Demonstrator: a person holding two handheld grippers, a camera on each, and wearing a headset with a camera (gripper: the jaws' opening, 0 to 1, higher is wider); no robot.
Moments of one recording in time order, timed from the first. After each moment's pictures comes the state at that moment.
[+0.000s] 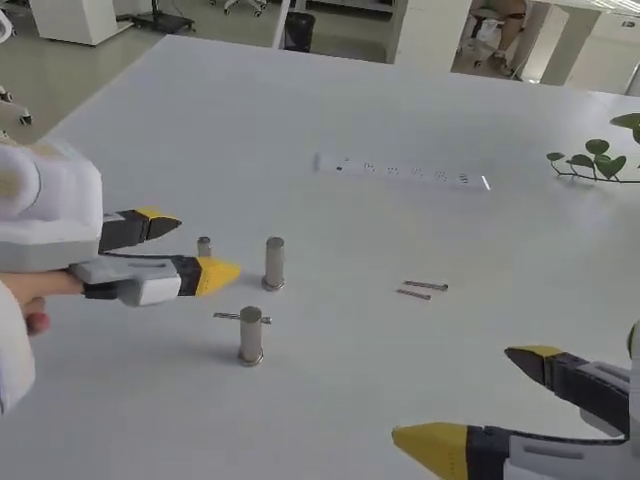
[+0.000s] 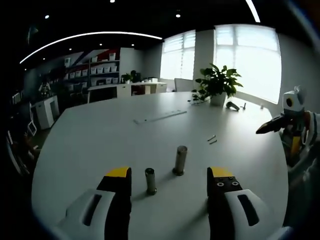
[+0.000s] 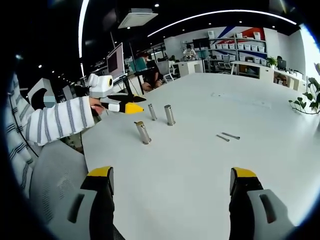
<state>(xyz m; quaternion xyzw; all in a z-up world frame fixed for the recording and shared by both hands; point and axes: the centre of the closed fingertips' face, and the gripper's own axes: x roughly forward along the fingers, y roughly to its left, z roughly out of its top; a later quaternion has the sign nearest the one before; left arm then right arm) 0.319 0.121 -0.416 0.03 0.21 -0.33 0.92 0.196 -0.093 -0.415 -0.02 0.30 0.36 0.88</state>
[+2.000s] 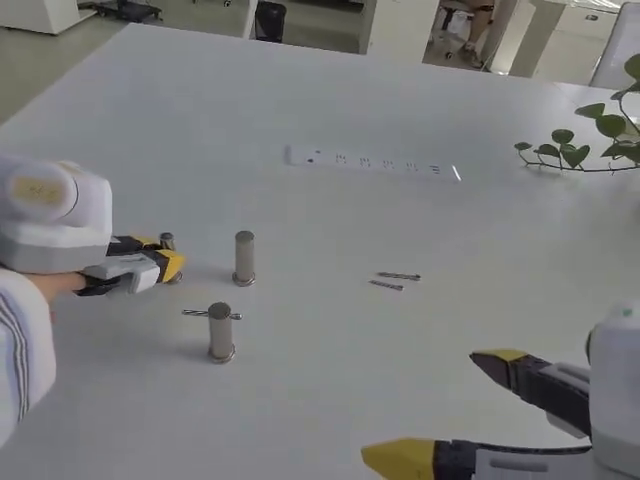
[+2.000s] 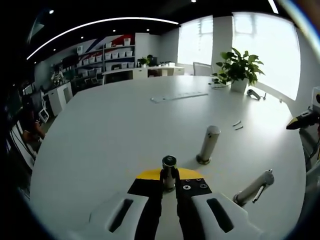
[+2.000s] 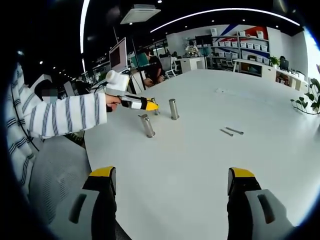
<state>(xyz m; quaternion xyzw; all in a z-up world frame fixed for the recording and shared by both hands) 0.348 0.134 -0.462 0.04 0.27 -0.25 0.93 0.184 -0.091 -0.421 -0.03 0.31 0.37 0.87</state>
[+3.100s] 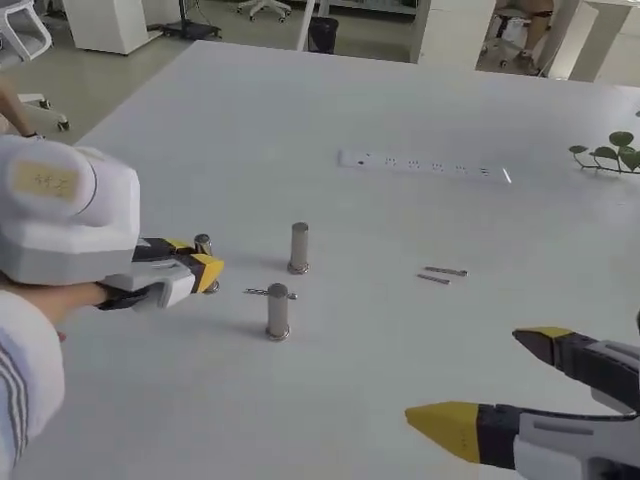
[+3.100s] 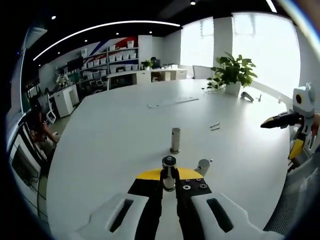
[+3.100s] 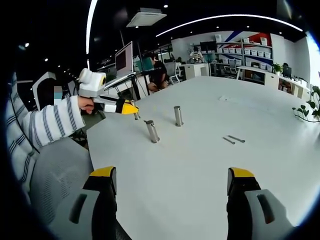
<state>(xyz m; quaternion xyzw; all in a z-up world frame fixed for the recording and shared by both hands) 0.249 0.128 -0.403 0.05 0.26 -0.23 0.93 0.177 -0.084 -0.407 -0.04 0.28 0.39 0.88</state>
